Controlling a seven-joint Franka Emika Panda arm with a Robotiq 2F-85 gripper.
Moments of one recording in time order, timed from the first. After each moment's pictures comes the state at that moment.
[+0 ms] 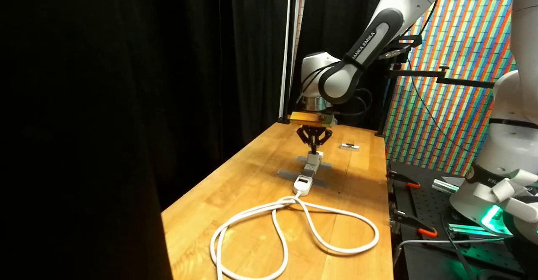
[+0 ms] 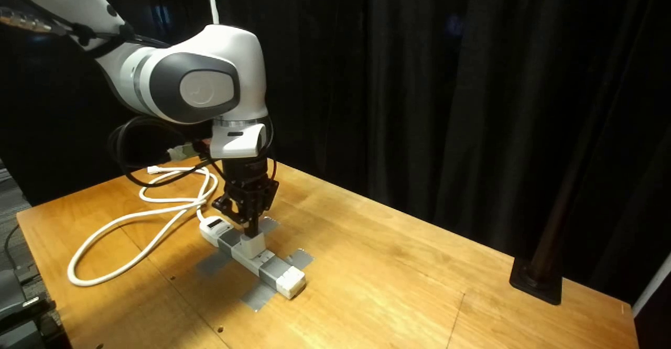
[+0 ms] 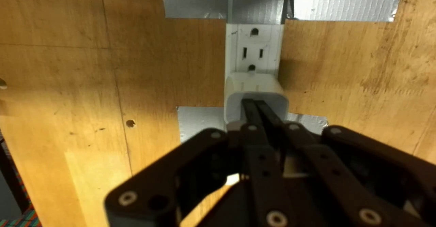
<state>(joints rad) 0.03 0.31 -0.09 -2.29 -0.09 2.51 1.53</state>
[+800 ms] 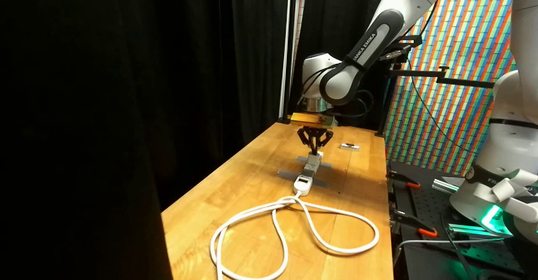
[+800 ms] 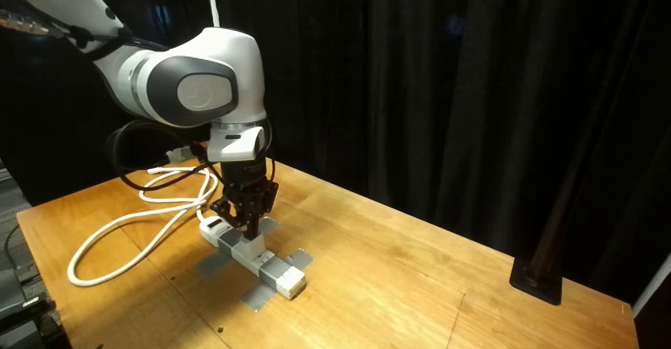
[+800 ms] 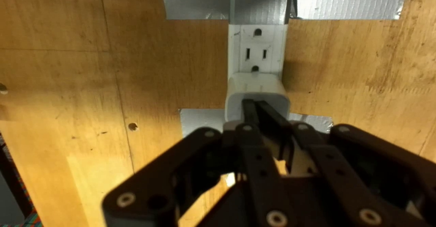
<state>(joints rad) 0.04 0.31 -0.10 -2.31 -0.09 2.53 1.55</state>
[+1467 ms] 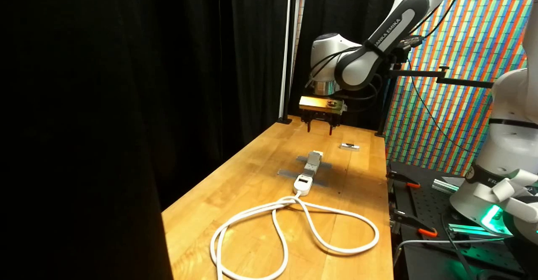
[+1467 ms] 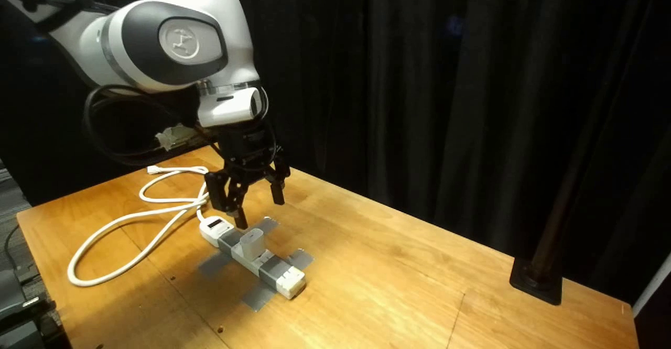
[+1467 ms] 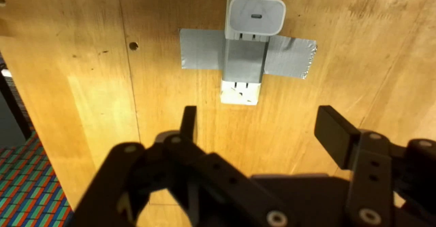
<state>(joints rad) 0.07 0.14 -0.18 -2.37 -0.32 2.49 1.62</state>
